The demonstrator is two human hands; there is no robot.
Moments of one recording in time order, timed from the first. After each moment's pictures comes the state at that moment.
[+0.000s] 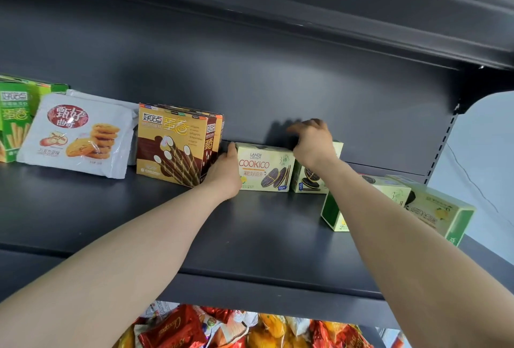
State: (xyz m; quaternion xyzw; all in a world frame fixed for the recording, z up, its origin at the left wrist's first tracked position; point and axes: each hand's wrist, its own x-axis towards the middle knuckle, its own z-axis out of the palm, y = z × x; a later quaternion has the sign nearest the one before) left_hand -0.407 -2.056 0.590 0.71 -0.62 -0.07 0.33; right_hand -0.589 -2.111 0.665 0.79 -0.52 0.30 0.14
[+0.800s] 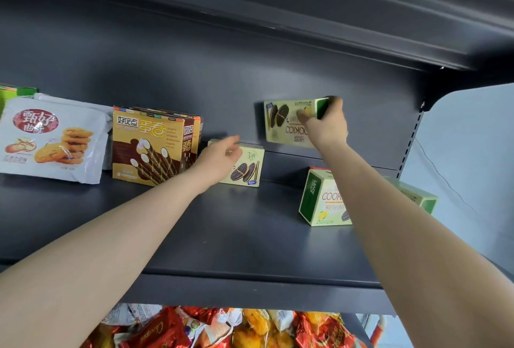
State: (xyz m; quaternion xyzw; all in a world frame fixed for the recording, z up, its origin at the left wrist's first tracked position) left_hand -0.417 -2.057 0.616 0.55 -0.65 -0.19 0.49; right_hand -0.630 -2.089 0.702 0.61 -0.55 0.57 -0.08
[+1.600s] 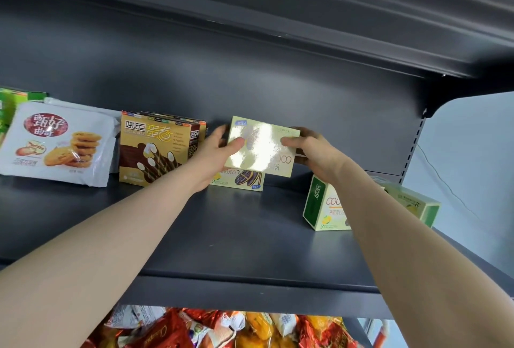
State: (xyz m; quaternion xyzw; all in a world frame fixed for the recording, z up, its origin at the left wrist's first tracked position) left_hand -0.407 -2.040 0.632 0.41 -0.56 -0.38 0.60; right_hand -0.621 -2.080 0.678 0.67 -0.42 0.46 -0.41
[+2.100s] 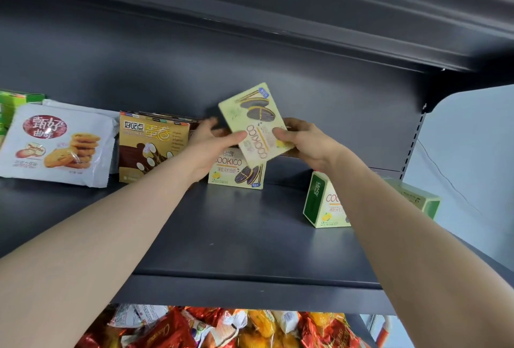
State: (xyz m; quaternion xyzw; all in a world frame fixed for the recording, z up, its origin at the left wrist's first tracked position) left_hand -0.401 -2.041 0.646 0.40 -0.50 -0.41 0.65; right_hand -0.608 -2.075 0.689 0.69 -0.39 0.43 -0.43
